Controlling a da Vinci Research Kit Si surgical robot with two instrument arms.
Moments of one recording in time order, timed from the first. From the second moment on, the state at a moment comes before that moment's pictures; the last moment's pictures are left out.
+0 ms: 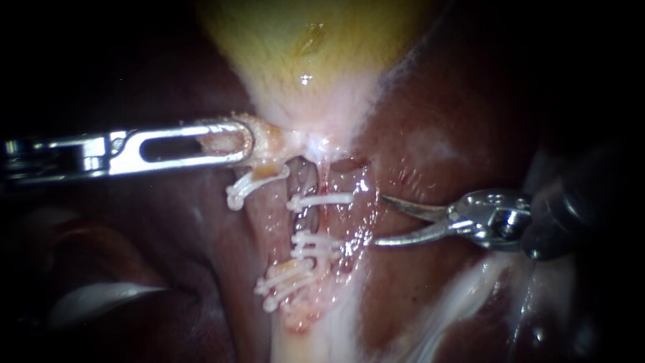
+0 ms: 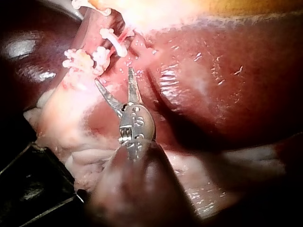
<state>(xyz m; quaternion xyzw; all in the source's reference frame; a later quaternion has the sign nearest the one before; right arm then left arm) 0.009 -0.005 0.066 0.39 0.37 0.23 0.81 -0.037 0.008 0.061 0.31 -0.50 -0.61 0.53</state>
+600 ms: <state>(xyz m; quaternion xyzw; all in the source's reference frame) 0.013 -0.005 0.070 0.45 0.34 0.26 0.79 -0.037 0.008 0.061 0.31 -0.49 -0.61 0.53</state>
